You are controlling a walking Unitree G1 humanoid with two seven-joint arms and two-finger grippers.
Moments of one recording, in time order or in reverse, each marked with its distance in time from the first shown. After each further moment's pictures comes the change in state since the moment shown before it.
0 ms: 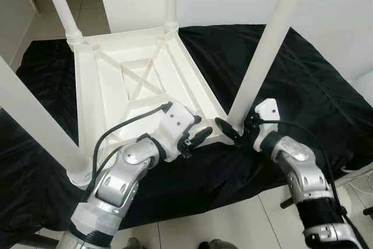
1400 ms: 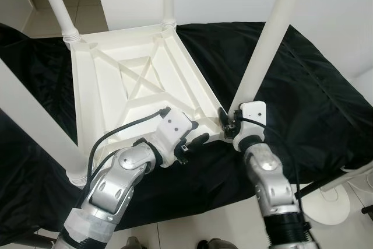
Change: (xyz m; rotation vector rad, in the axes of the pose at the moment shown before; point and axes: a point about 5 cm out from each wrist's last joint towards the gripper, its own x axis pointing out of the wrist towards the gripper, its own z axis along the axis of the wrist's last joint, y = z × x) left arm -0.009 -0.005 -0.003 0.011 0.039 -0.015; right arm 0.017 0.048 0.004 0.124 -0.016 -0.686
